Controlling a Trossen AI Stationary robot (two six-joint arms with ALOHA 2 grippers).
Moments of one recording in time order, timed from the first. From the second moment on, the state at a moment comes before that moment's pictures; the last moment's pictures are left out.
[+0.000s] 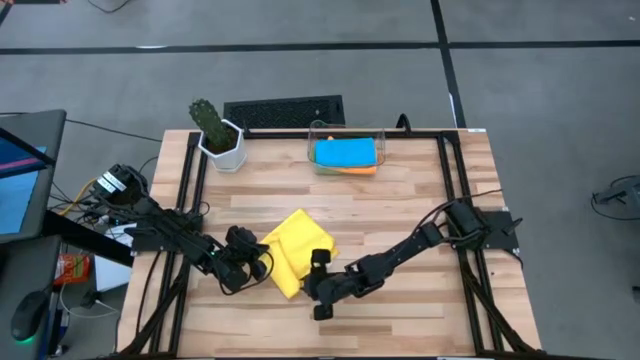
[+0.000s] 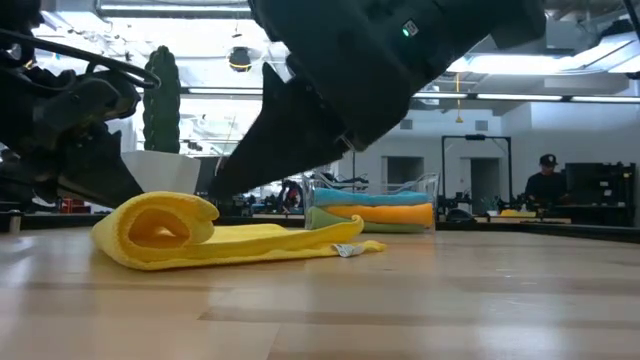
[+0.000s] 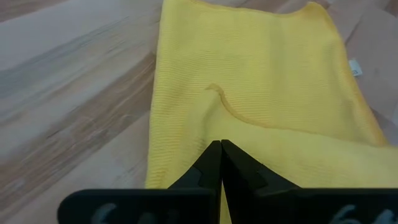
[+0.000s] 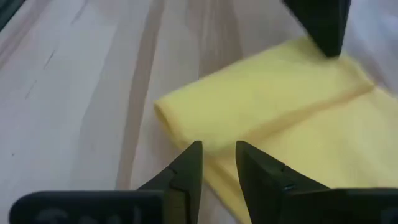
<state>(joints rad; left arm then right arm) -0.63 1.46 0.44 -0.04 -0.78 -1.24 0.46 2.15 1.35 0.05 0.37 0.14</state>
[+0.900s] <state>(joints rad) -0.63 1.46 0.44 -0.05 -0.77 -1.26 0.47 2.17 1.45 -0.02 0.39 -0.02</state>
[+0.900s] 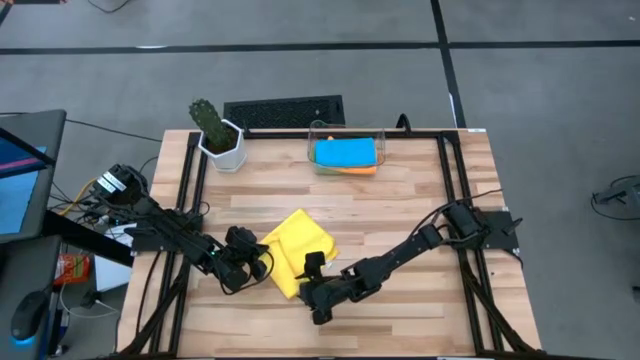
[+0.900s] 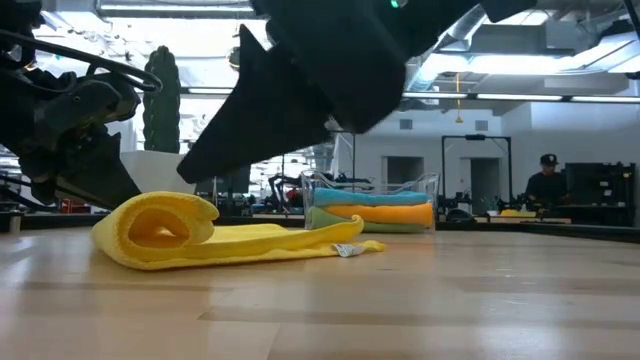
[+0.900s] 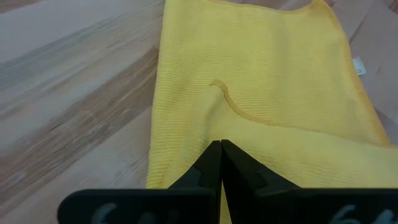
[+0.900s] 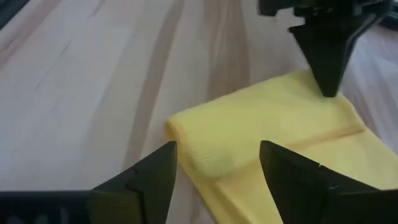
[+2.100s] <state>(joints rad) -0.63 1.46 0.44 -0.04 -0.77 -1.27 0.45 2.24 1.46 -0.02 0.49 -0.03</state>
